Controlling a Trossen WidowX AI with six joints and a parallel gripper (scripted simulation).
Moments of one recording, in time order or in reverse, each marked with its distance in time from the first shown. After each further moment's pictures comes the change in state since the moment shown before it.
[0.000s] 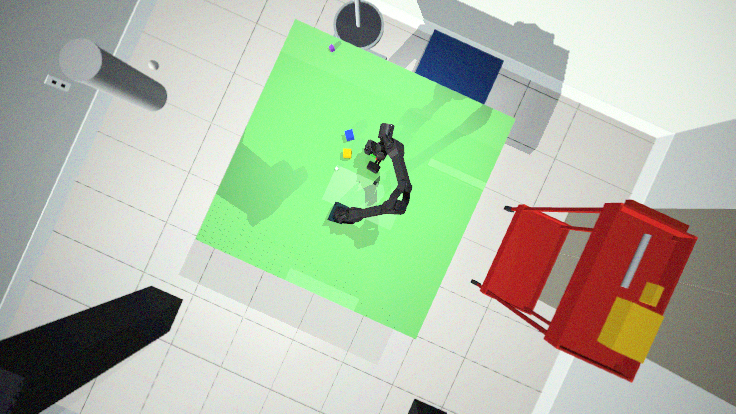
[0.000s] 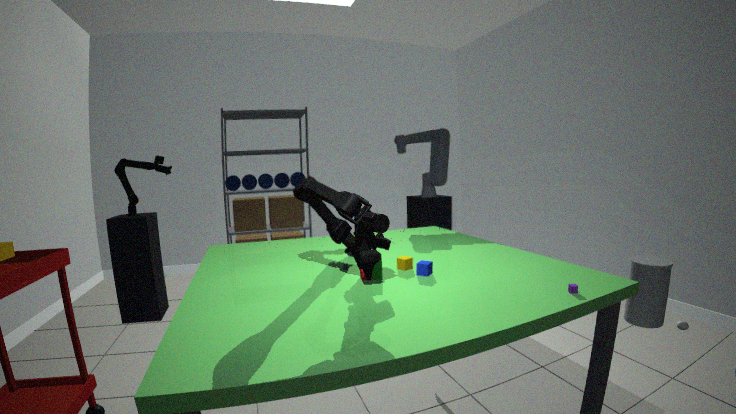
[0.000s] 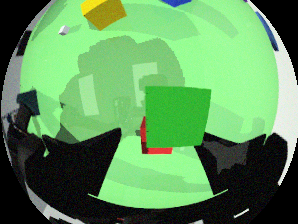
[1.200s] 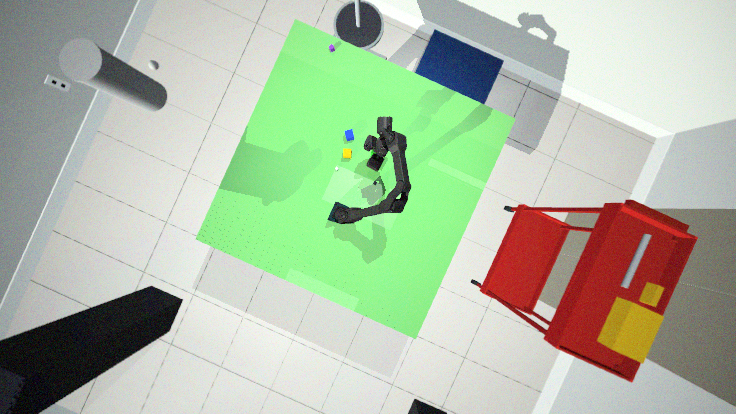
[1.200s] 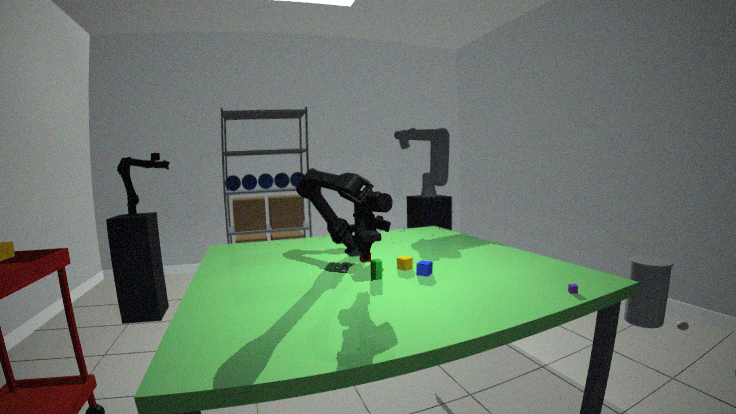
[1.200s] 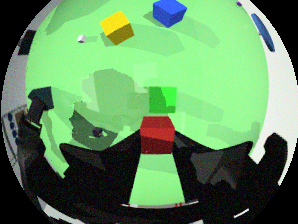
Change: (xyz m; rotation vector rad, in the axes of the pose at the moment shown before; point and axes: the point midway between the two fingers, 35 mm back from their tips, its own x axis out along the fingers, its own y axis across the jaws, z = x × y) arm -0.060 -0.001 0.001 -0.006 0.005 -0.004
